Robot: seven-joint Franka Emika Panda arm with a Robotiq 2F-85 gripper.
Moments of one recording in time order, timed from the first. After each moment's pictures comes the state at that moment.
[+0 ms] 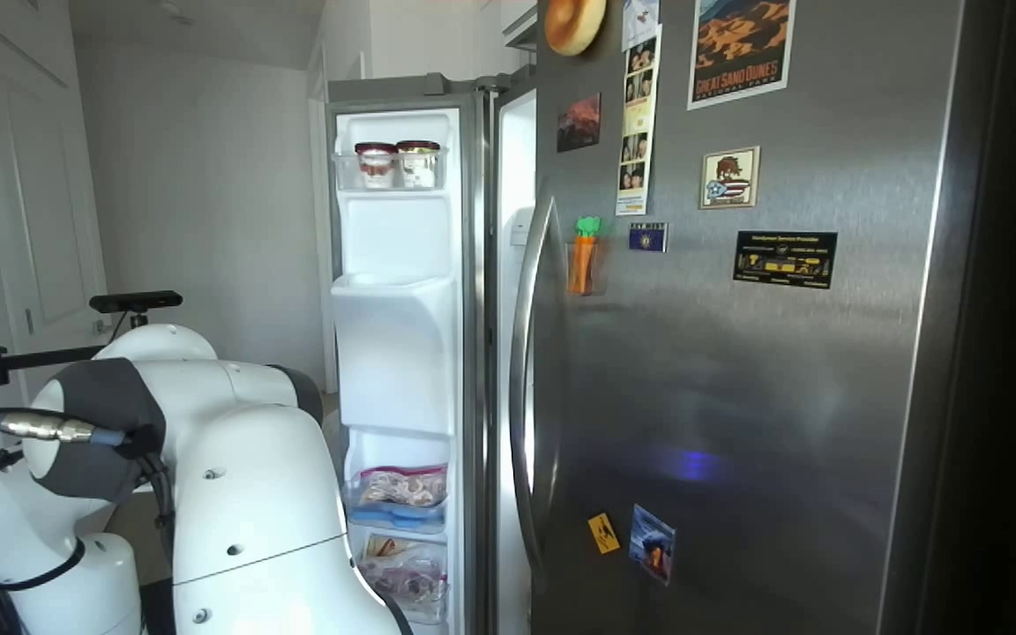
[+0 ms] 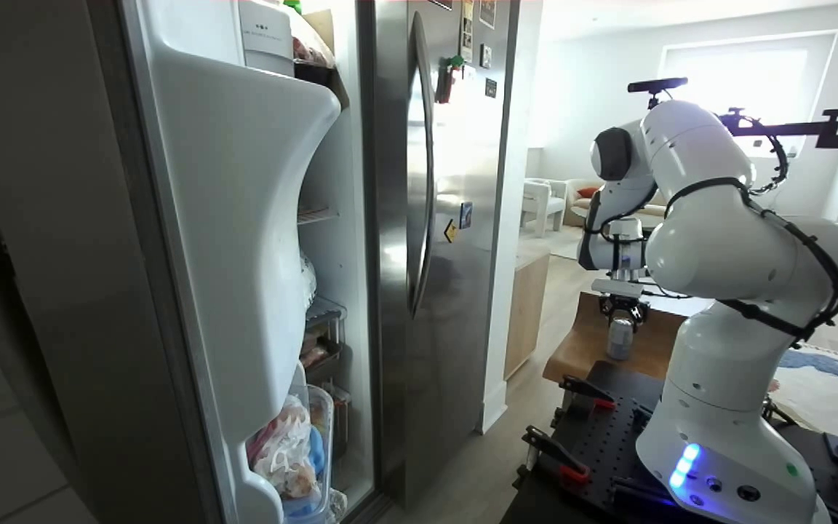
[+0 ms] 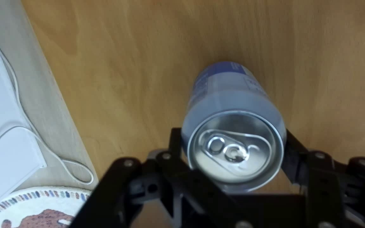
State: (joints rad) arm -0.90 0.90 -0.38 -1.75 0.26 2.61 0.37
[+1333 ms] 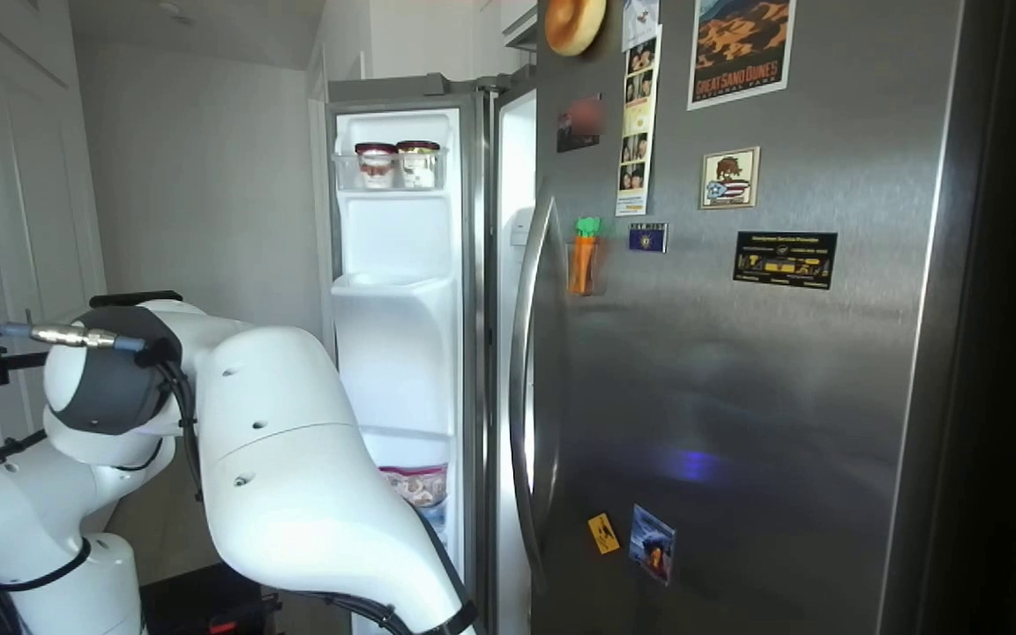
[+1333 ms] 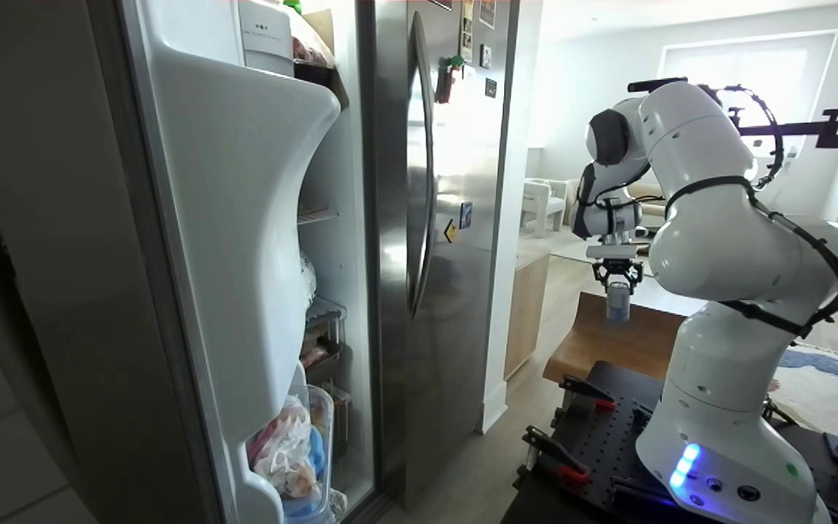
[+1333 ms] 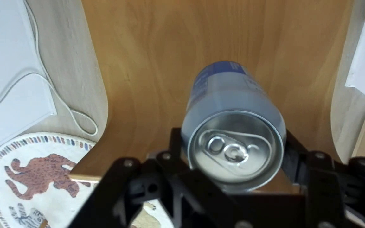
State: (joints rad) arm -0.78 0.79 -0.48 -1.67 0.12 2.44 0.39
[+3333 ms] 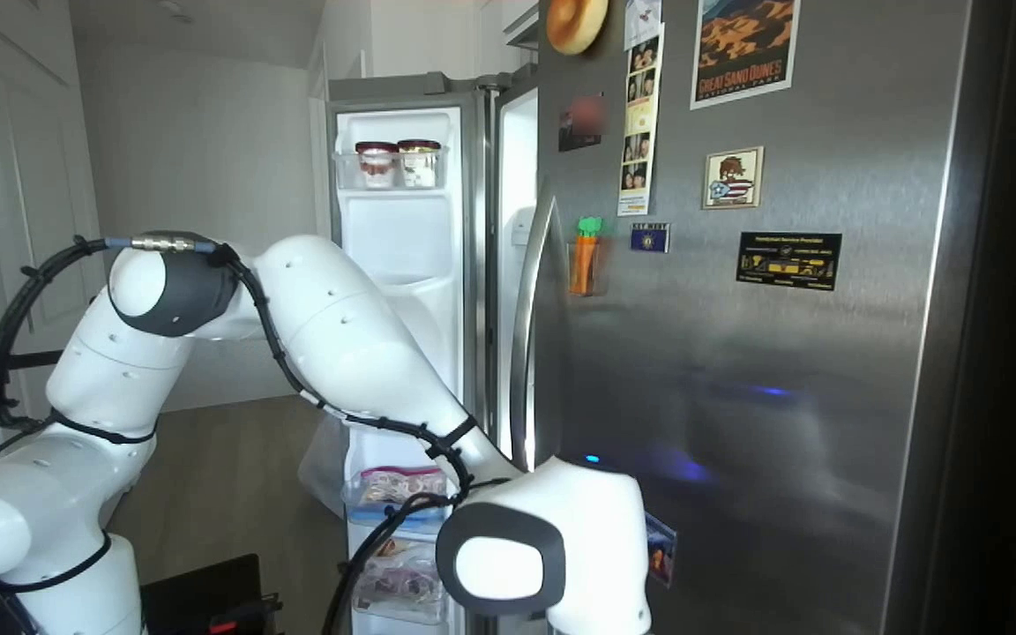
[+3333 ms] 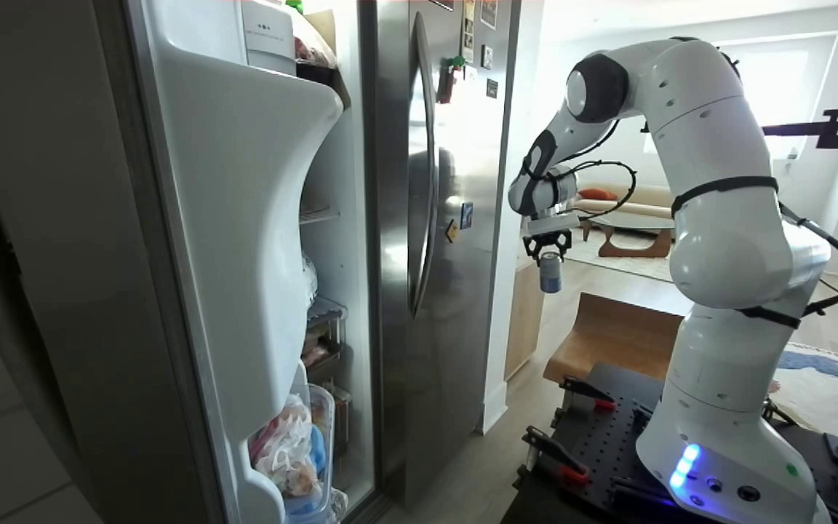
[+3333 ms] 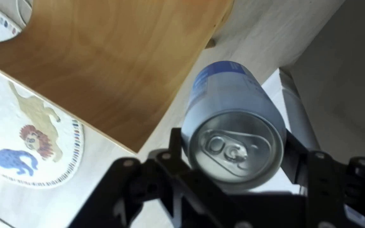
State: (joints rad) arm -0.39 0.53 -0.50 -1.87 -0.12 2.48 0.30
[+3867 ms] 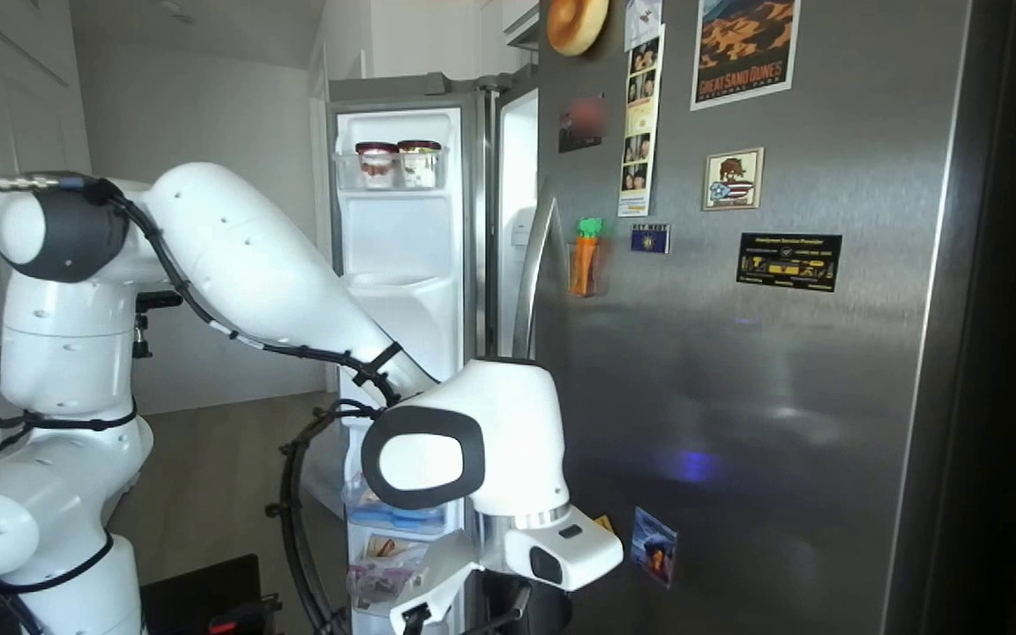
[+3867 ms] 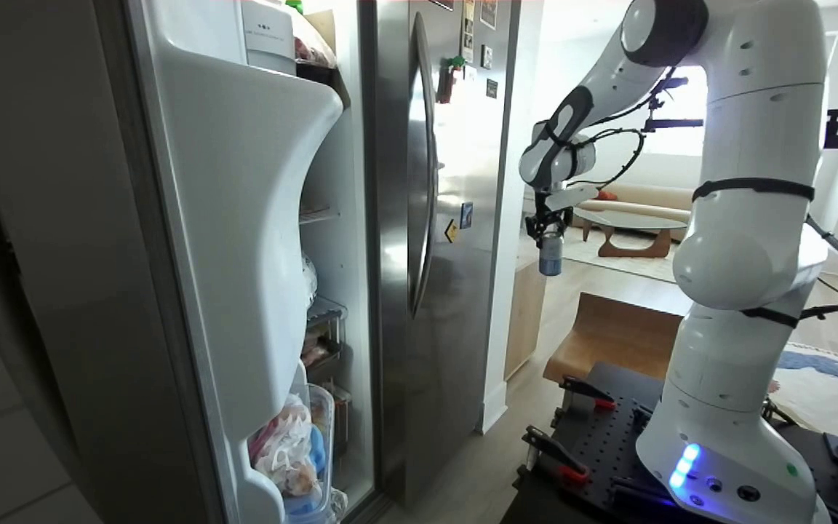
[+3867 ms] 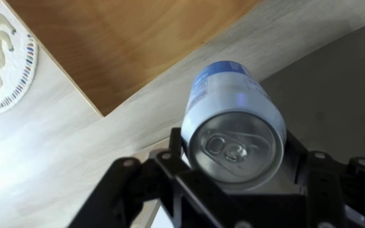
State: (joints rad) arm -0.35 0.18 -0.48 -2.14 -0.26 2.48 -0.03
